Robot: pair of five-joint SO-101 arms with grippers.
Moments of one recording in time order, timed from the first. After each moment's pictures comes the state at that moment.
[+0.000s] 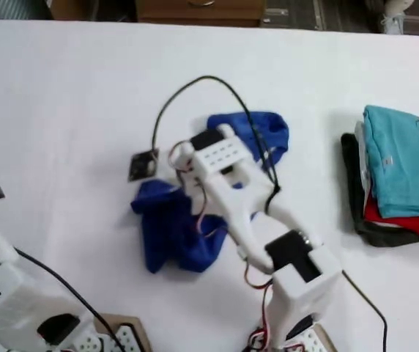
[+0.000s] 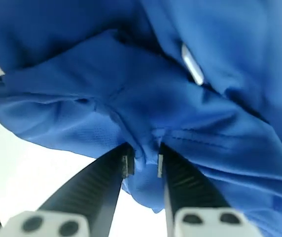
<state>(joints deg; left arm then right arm) -55.3 7.2 16.7 56.7 -9.3 -33.0 14.9 6.9 80.5 60.2</state>
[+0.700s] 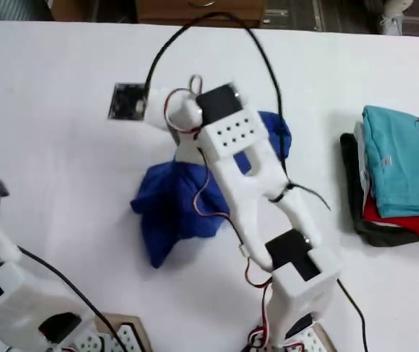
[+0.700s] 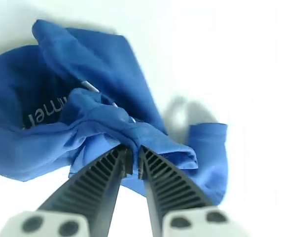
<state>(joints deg) -52.6 7.2 16.7 56.9 -9.5 -32.5 15.0 -32.4 95.0 55.1</state>
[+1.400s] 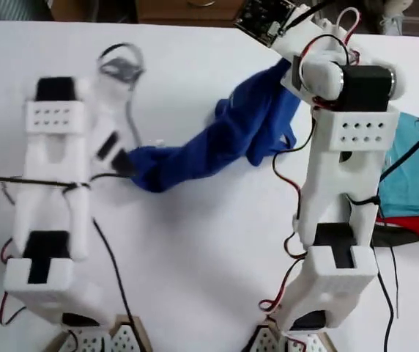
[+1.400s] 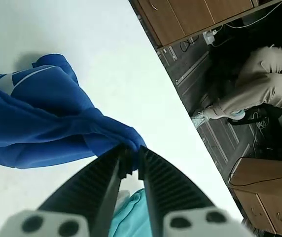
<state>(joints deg) -5.4 7.1 -13.8 100.2 -29.1 -5.0 14.9 -60.5 96.4 59.1</state>
